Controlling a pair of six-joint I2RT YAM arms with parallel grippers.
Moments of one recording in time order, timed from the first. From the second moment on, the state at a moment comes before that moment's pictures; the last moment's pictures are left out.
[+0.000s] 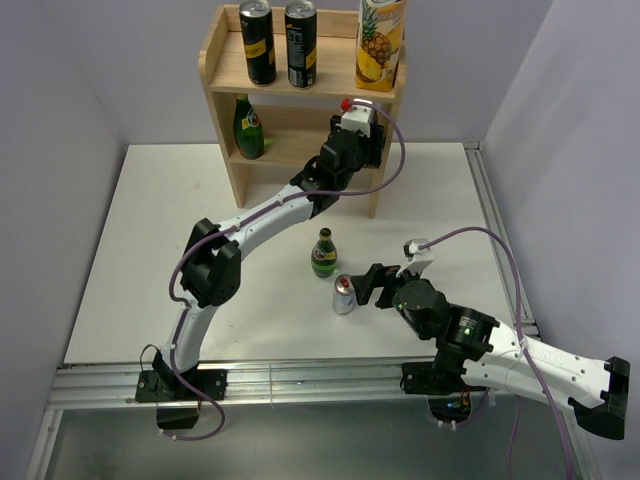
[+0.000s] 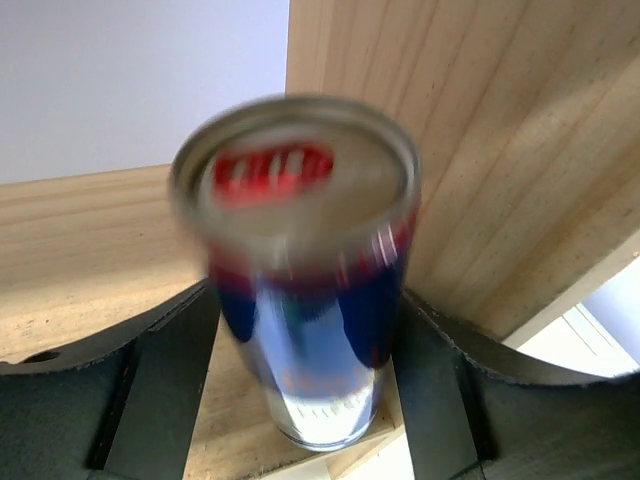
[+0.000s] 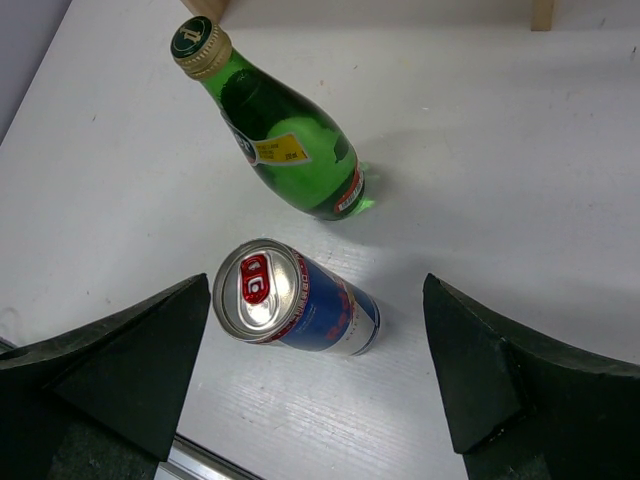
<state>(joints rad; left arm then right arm) -0.81 2.18 1.99 0.18 -0.37 -0.15 1.06 0.56 0.45 -0.29 0.60 0.67</state>
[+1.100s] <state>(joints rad) -0.80 2.08 1.77 0.29 -0.24 -0.15 1.06 0.55 0.45 -0.29 0.59 0.70</state>
